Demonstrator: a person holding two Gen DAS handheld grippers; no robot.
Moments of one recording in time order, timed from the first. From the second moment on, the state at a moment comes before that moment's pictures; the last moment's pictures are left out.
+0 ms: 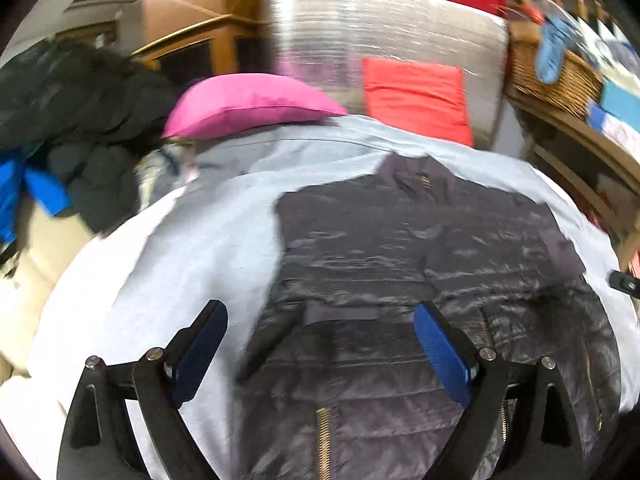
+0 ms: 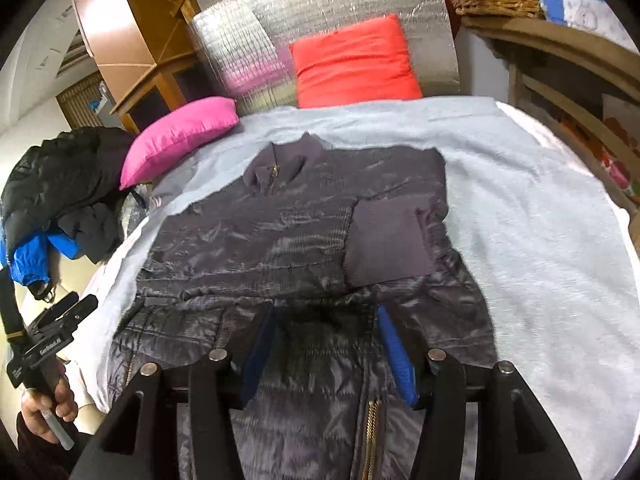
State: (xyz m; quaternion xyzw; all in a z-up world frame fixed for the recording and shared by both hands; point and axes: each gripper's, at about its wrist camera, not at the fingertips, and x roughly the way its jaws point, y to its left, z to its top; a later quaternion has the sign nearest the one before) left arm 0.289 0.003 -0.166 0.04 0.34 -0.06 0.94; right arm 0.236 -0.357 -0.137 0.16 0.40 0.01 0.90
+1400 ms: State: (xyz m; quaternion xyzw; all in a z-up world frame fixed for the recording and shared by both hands) left arm 0.458 -0.020 -0.268 0.04 0.44 -0.08 0.89; right arm 0.362 -0.421 -0.227 0.18 0.46 -0.03 0.87
